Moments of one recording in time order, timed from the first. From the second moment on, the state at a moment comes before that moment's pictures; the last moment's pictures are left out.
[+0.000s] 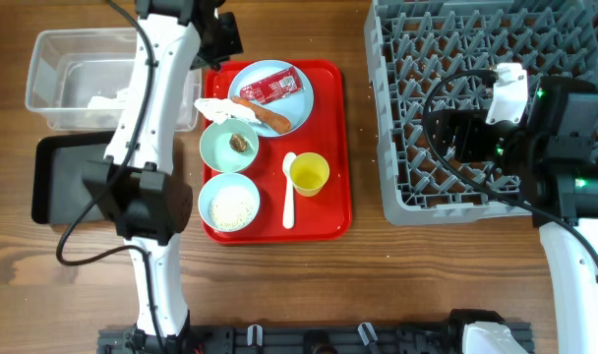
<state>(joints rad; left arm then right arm) -0.21 2.23 2.40 -1.40 -0.06 -0.42 -0.06 1.16 1.19 -0.81 -0.37 0.03</state>
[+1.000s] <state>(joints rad) -0.21 2.44 2.10 -1.21 -0.08 -0.57 -0.06 1.16 1.19 -0.82 -0.37 0.03</state>
